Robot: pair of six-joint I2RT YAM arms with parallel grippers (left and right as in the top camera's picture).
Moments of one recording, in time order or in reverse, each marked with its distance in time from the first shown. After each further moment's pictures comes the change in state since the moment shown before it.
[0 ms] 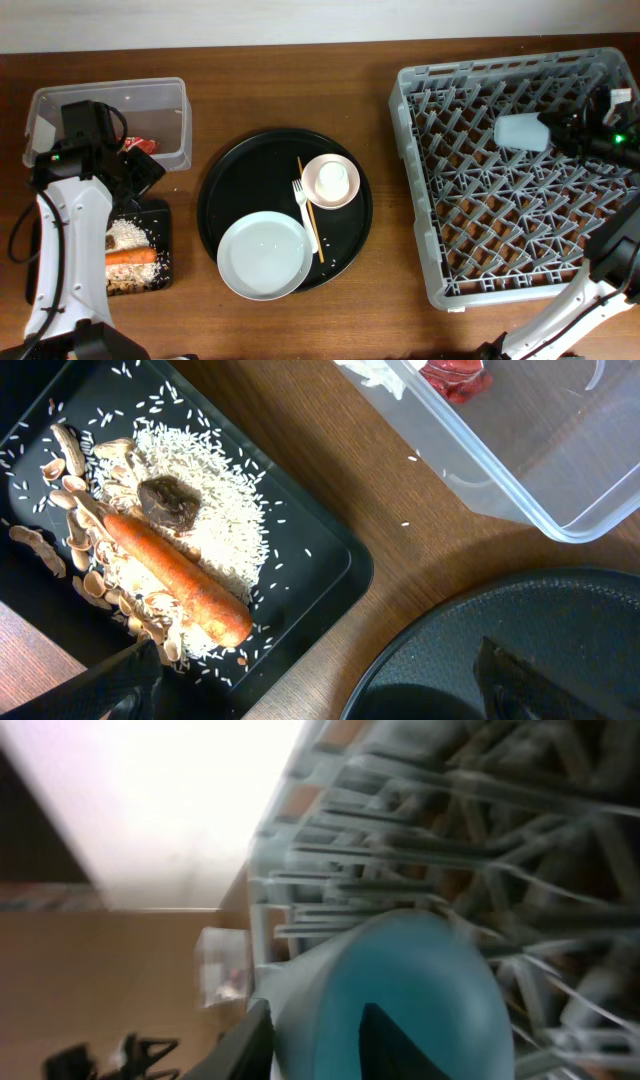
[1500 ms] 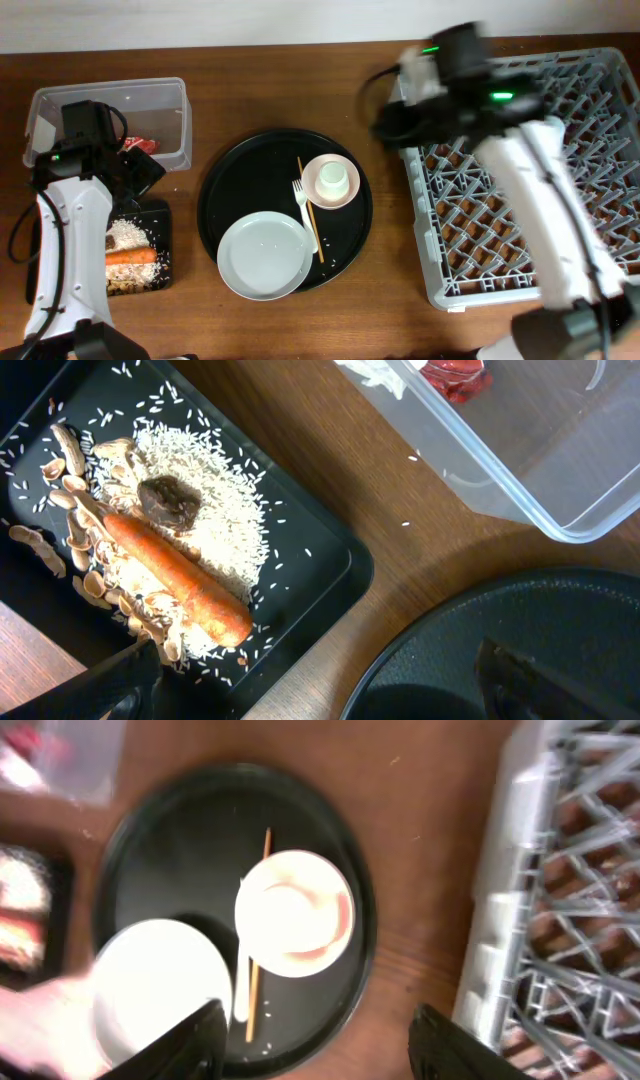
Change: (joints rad) left arm 0.000 0.000 0.000 0.000 0.000 0.000; right arm 1.048 -0.480 0.047 -0.182 0.982 0.240
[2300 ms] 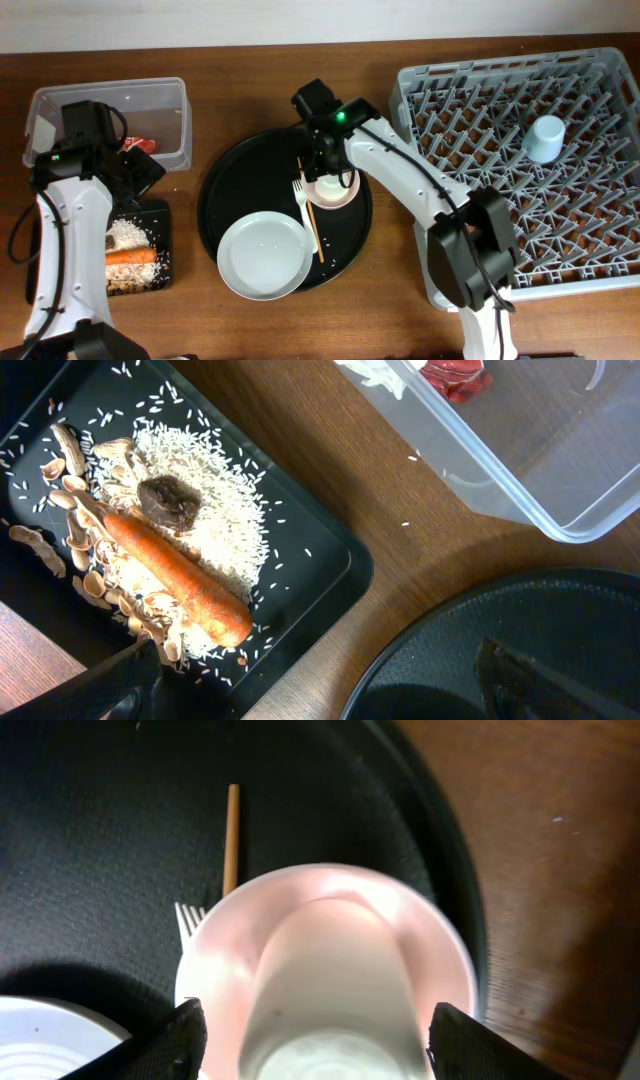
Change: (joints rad) left arm 0.000 0.000 0.000 0.000 0.000 0.000; right arm 0.234 0.401 -0.003 0.171 0.220 0.150
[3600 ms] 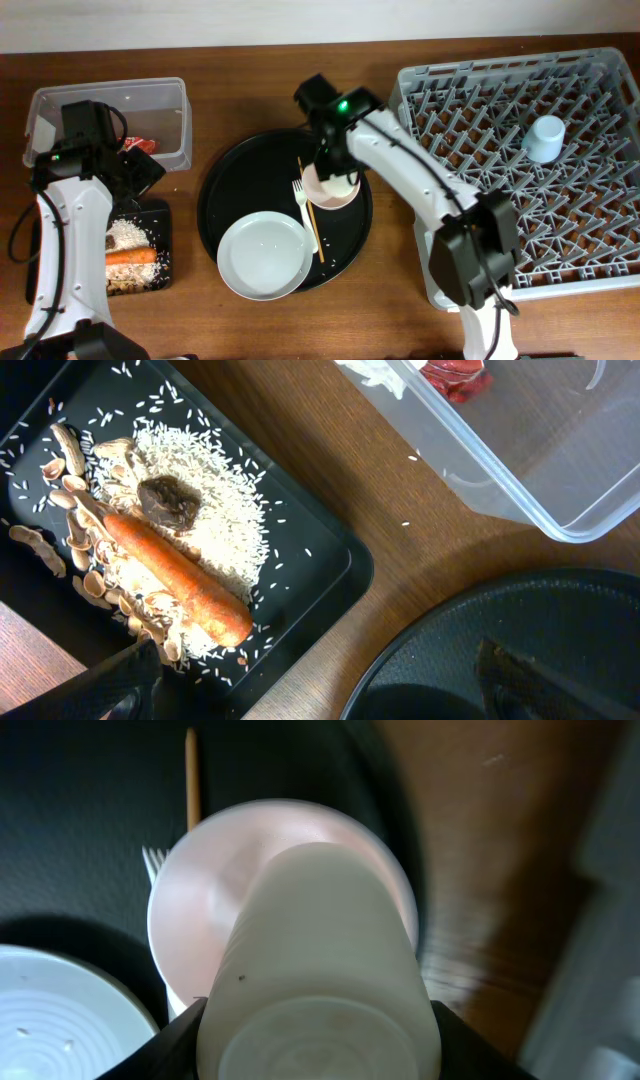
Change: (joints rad) left arm 0.000 0.000 0.000 0.000 0.000 0.000; right arm -0.035 -0.008 0.134 -0.220 0.023 0.010
